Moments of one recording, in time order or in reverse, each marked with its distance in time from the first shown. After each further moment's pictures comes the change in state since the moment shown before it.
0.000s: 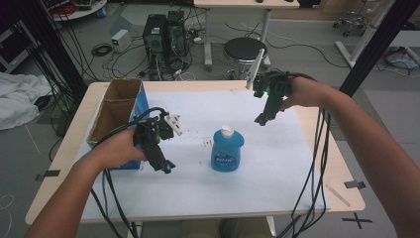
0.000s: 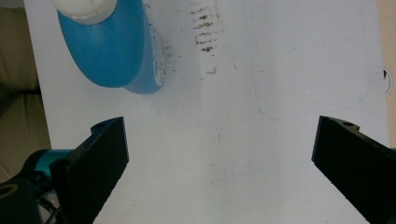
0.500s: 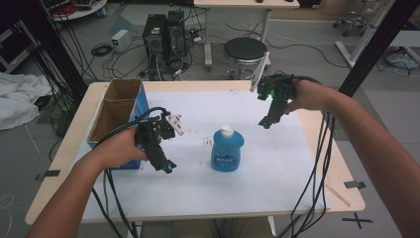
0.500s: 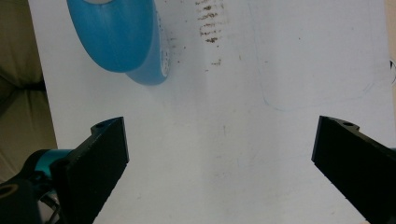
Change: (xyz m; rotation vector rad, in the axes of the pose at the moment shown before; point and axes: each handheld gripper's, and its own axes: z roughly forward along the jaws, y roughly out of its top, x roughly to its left) left arm 0.000 0.004 0.000 0.001 -0.001 0.014; right arm 0.007 -0.011 -0.002 0.008 -0.003 0.008
